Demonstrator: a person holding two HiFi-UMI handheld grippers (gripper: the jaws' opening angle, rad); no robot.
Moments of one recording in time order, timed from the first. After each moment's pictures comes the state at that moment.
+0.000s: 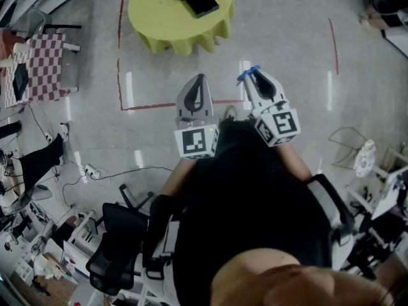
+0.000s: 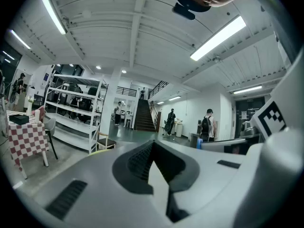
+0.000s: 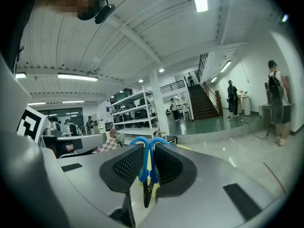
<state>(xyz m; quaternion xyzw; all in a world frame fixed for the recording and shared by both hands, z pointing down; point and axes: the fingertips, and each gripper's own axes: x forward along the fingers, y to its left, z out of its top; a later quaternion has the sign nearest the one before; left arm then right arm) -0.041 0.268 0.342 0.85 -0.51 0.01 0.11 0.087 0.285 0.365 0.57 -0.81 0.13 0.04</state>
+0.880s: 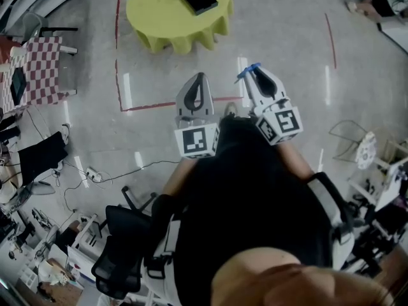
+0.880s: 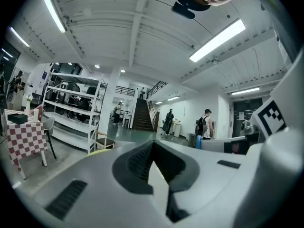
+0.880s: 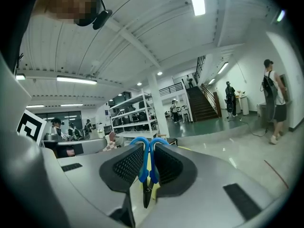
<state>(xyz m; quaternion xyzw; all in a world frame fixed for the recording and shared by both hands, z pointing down) -0.062 0.275 0.342 0.86 -0.50 0.00 0.11 0.065 0.295 0.358 0.58 -0.80 0.13 0.02</state>
